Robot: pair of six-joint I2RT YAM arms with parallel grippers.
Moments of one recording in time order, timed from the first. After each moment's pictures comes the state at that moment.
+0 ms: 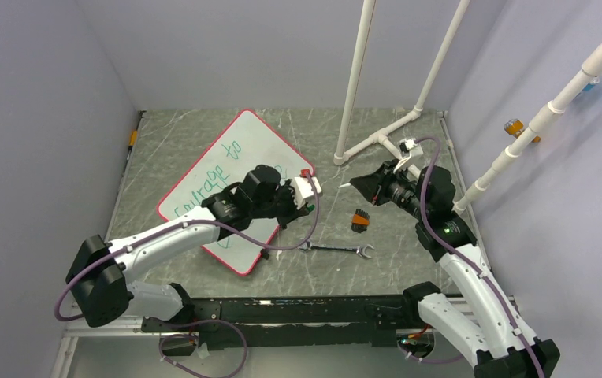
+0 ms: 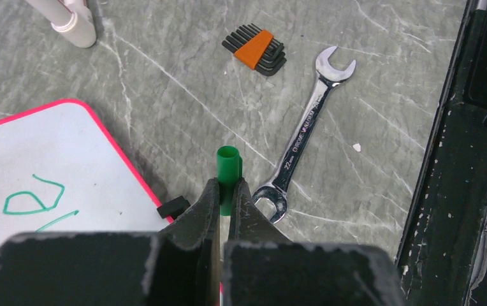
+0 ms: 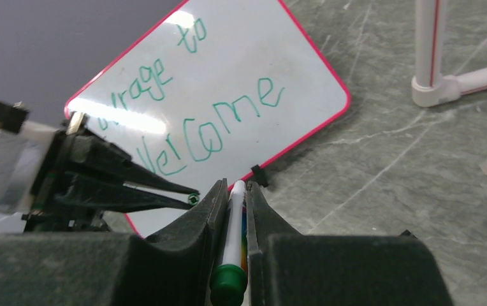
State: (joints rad) left arm -0.88 1.30 0.98 -0.19 0.24 0.24; right arm 0.30 0.79 0.76 -0.17 -0.39 0.42
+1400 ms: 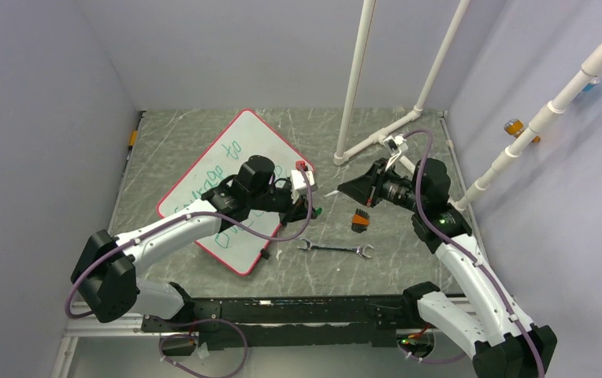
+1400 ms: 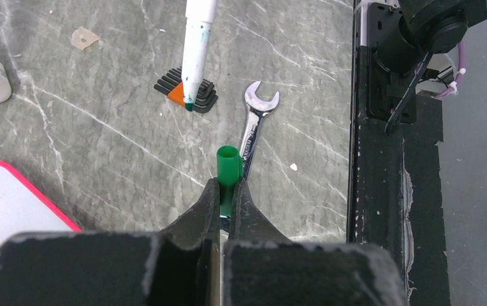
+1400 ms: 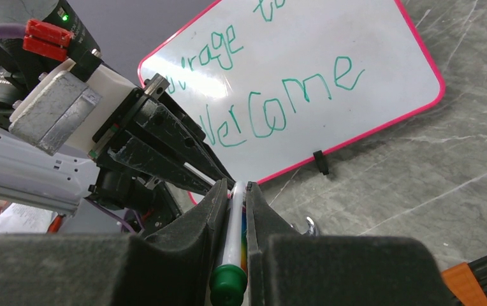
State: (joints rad) left arm -0.78 1.36 0.98 -0.09 0.62 0.19; right arm 0.30 0.86 0.80 -0.13 -0.66 0.47
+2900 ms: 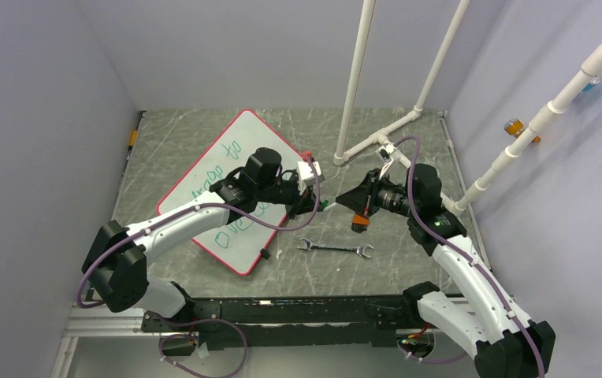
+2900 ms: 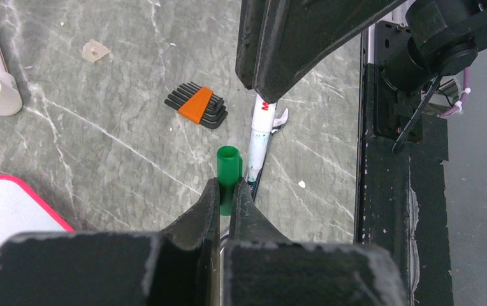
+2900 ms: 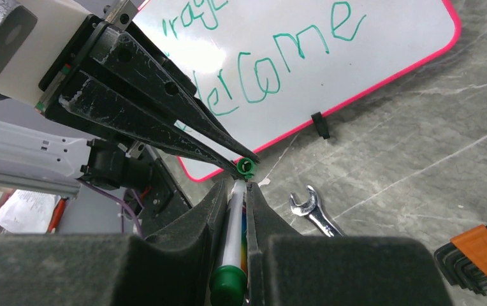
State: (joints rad) left arm -0.78 1.44 1.07 -0.08 0.62 0.16; right arm 0.33 0.87 0.74 -0.18 -0.66 0.46
